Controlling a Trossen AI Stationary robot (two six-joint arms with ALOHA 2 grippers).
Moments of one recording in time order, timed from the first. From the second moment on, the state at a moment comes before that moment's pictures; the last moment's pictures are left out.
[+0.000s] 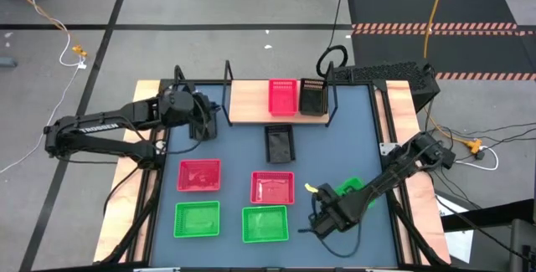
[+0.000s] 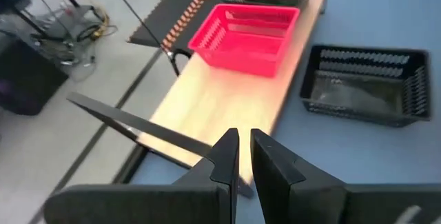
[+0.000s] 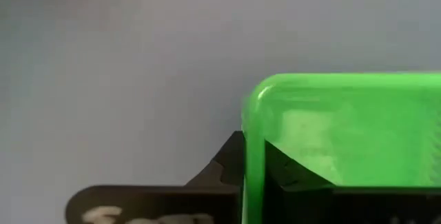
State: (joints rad) left arm 0.21 0.92 0.87 -0.55 -0.32 0.07; right arm 0.61 1.79 1.20 -1.05 0.13 1.57
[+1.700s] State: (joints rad) left arm 0.12 0.91 0.61 -0.65 -0.35 -0.30; right arm -0.25 2.11 1.64 -0.21 0.02 -0.24
